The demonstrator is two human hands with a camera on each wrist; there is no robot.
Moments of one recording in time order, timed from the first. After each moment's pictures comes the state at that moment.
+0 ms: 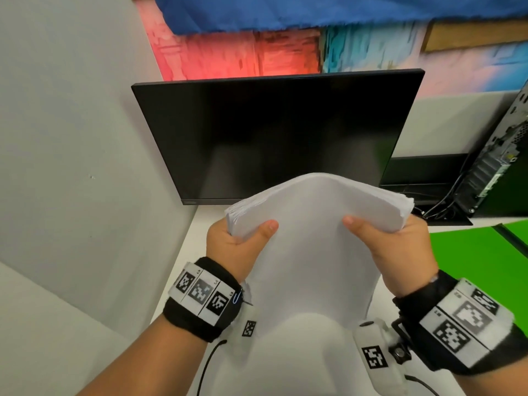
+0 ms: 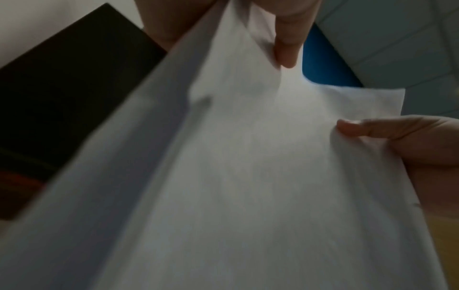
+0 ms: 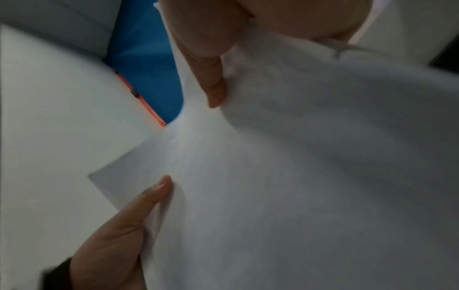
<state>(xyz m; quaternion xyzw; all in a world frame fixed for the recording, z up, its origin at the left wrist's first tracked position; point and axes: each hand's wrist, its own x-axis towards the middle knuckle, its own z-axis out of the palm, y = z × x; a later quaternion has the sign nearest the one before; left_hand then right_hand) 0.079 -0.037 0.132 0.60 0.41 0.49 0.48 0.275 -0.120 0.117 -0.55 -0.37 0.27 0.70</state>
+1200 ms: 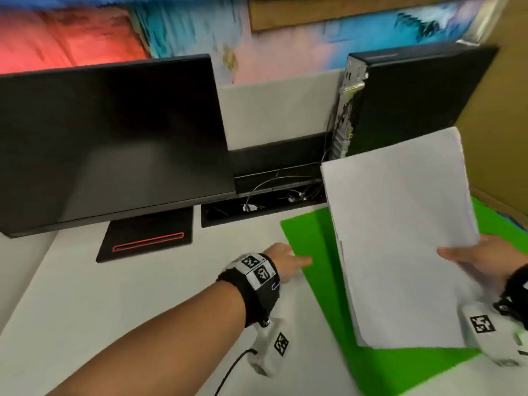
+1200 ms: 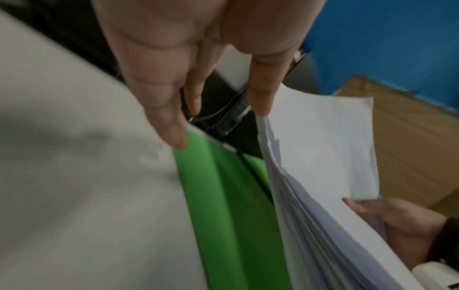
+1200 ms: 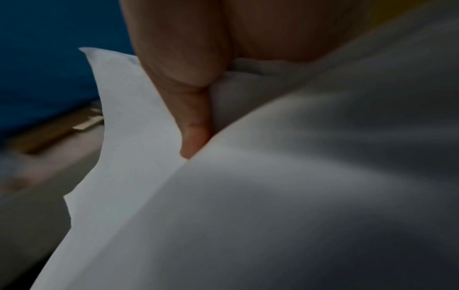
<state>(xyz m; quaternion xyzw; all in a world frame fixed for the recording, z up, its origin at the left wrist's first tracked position) 0.393 -0.116 0.022 0.68 0.48 -0.04 0.56 0.648 -0.340 0.035 -0.84 -0.12 0.31 0.43</state>
